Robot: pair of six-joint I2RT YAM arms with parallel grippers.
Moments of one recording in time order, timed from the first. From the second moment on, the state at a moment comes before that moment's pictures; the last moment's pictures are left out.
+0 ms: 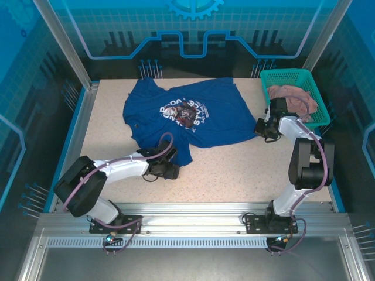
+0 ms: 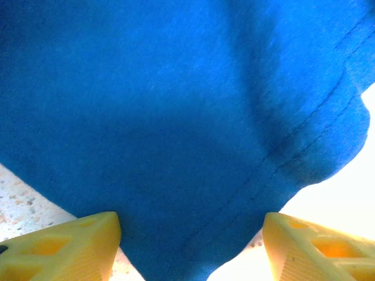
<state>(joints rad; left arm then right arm) -0.68 1.51 0.74 -0.47 -0.06 -0.53 -0.09 1.72 1.14 -0.59 -0.15 0.31</state>
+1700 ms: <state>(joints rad) -0.70 0.77 1.32 -0.33 -0.58 -0.10 -0.07 1.00 1.52 -0.66 -0.15 0.30</state>
